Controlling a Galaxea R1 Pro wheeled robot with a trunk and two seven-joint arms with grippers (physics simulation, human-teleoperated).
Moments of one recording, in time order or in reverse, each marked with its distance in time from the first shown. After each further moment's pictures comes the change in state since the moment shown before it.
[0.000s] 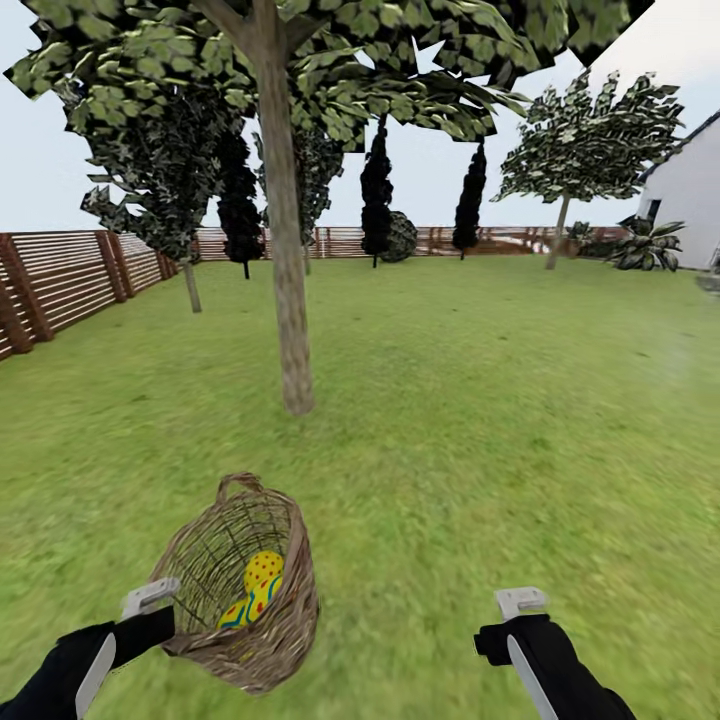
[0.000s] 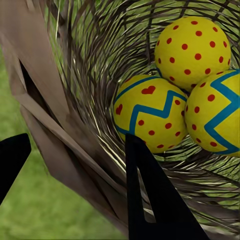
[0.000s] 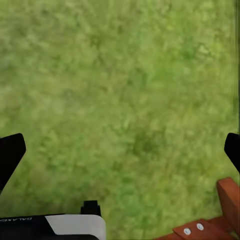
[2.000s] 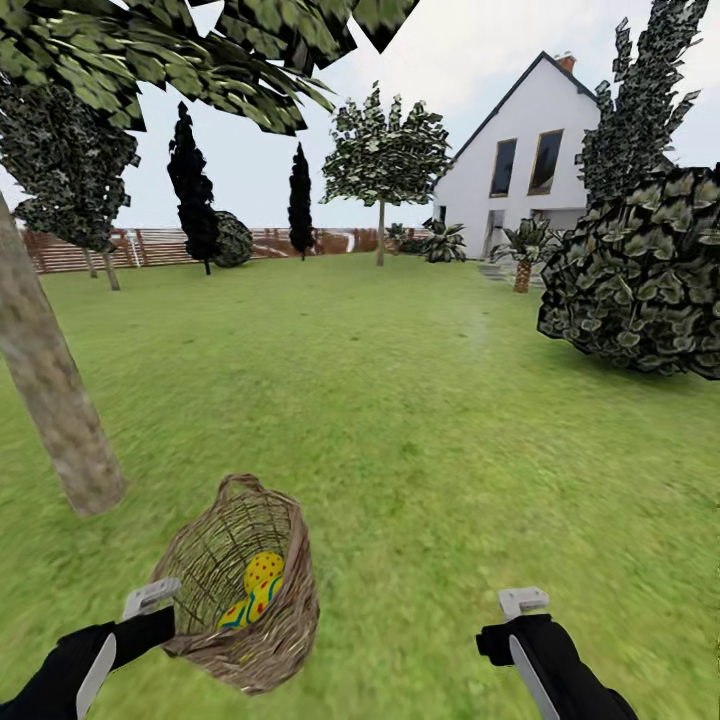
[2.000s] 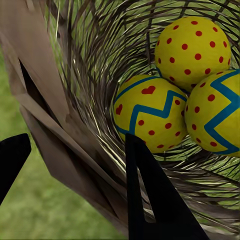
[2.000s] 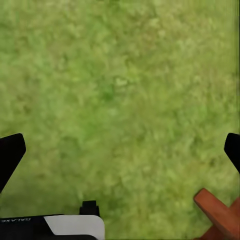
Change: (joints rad) left arm 0.000 -0.001 -0.001 0.002 -0.003 0.000 0.002; right arm 0.000 -0.006 -0.001 0.000 -0.002 0.002 0.000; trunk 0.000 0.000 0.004
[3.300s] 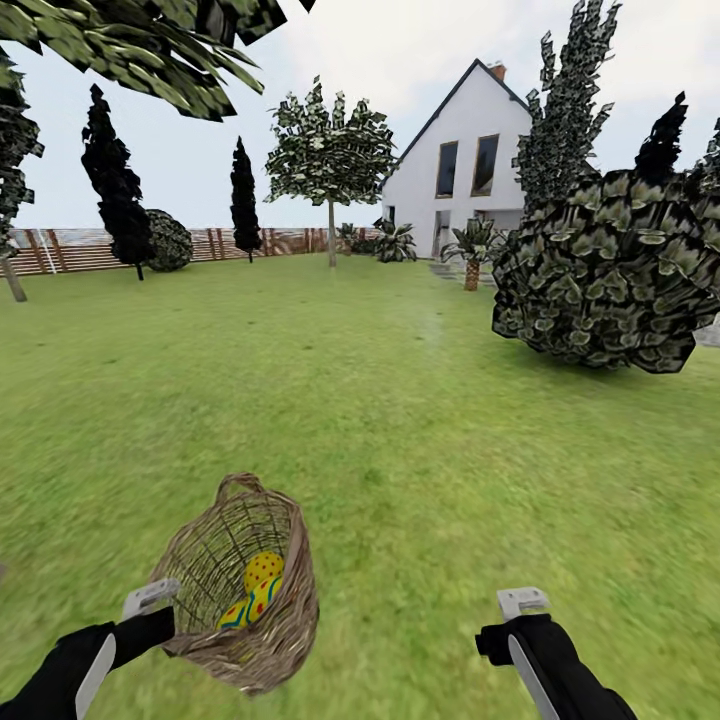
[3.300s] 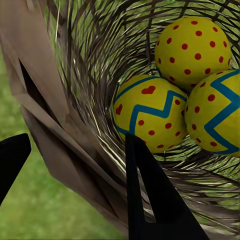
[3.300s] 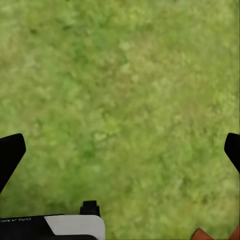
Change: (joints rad) left arm 0.000 0.001 0.000 -0.001 0.000 0.000 -0.002; right arm 0.000 0.003 0.000 0.000 0.001 0.000 0.000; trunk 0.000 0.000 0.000
